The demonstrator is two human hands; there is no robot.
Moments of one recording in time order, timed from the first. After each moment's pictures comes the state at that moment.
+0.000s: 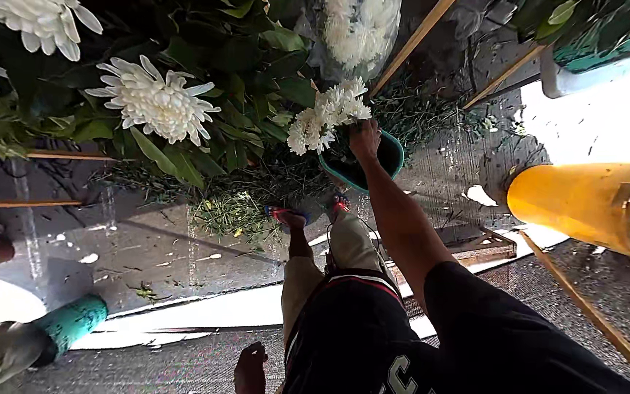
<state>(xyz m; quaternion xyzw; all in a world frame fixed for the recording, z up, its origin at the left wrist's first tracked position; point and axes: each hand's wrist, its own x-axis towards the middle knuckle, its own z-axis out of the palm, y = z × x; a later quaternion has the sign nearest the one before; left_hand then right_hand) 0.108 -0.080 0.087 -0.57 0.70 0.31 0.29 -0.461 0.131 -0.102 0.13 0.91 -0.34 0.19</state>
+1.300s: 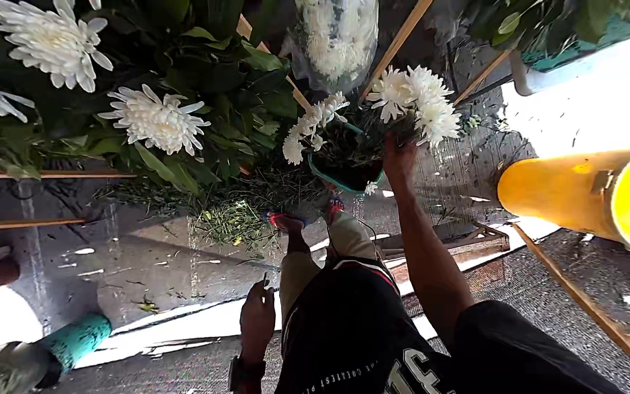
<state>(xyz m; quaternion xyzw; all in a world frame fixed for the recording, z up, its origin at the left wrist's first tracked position) -0.048 -0.073 0.102 -0.31 0.87 0.28 0.26 -0.406 0.225 0.027 0.20 0.86 -0.46 0.03</state>
